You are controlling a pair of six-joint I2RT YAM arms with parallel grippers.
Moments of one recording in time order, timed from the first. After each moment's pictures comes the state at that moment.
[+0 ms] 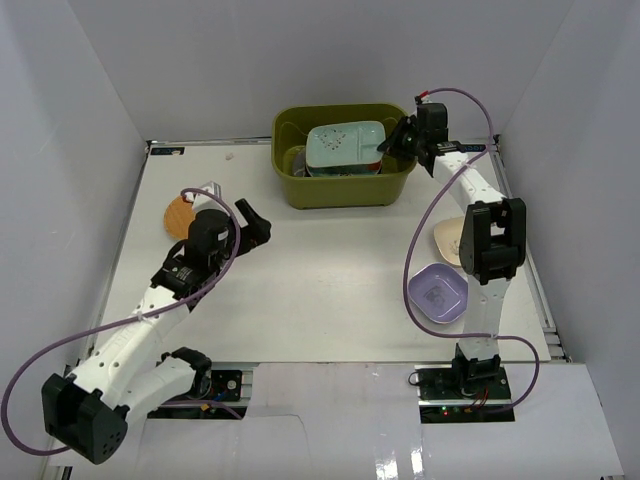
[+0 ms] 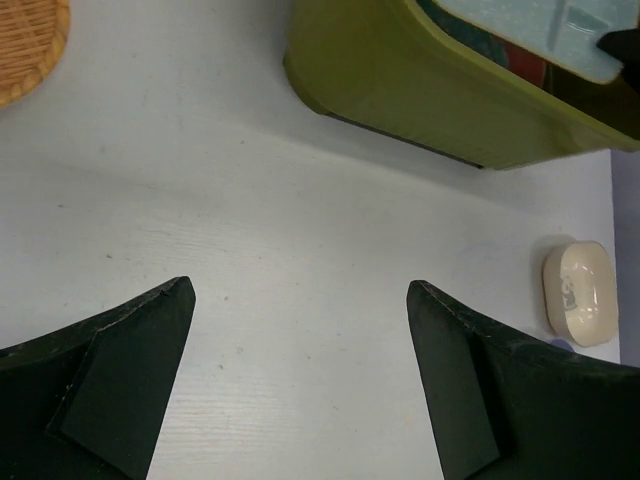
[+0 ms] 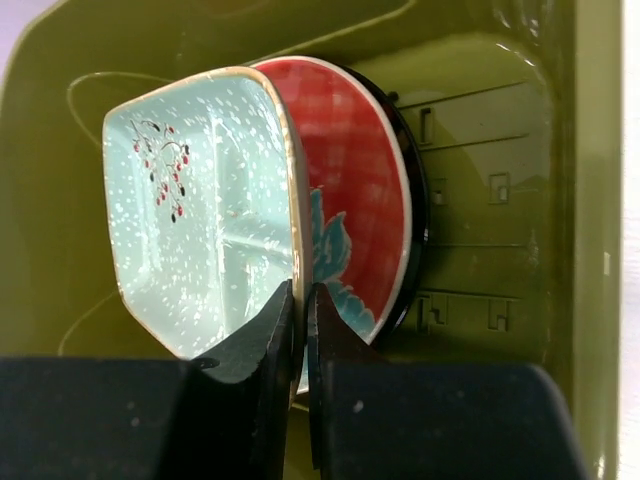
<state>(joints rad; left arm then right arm) -0.48 0.93 0.80 -0.31 -0.23 -0.69 0.21 2.09 1.80 -0.22 -0.27 0.54</state>
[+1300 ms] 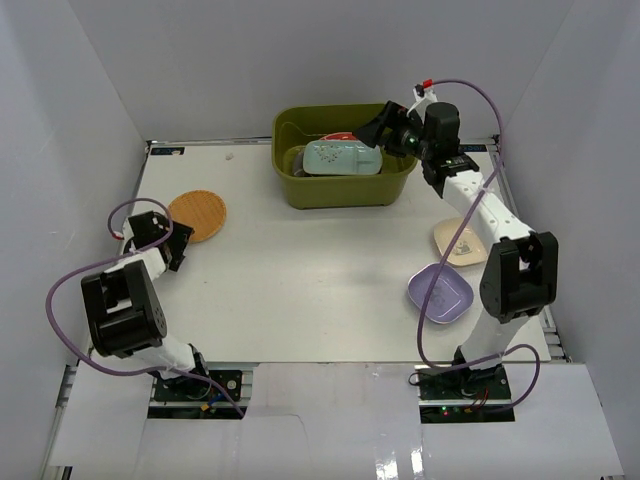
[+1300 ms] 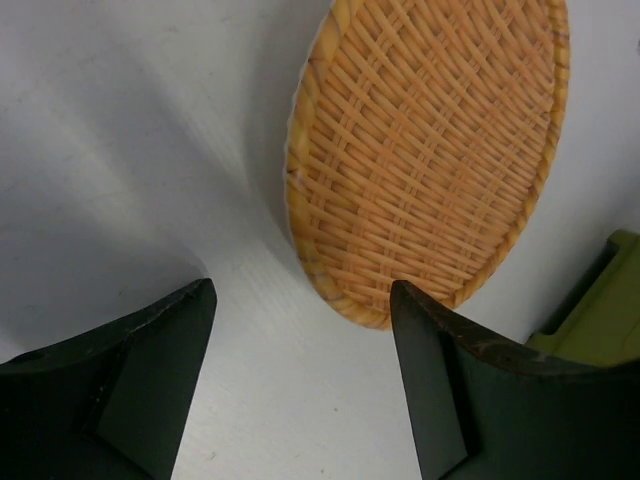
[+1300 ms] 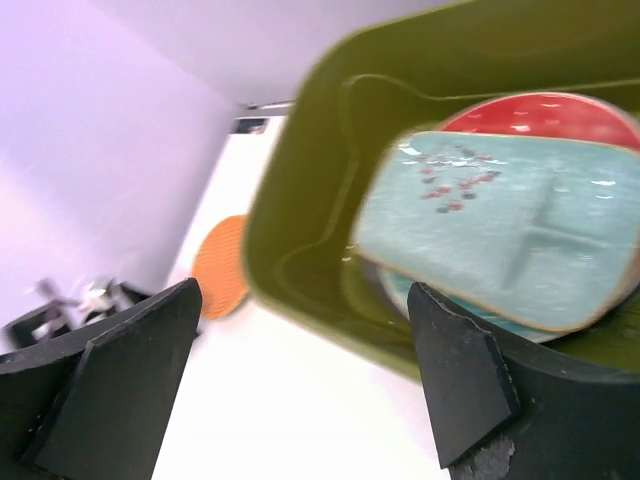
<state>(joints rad) 0.32 1.52 0.71 0.04 0.07 -0.89 0.28 1.77 1.53 0.02 -0.41 0.61</state>
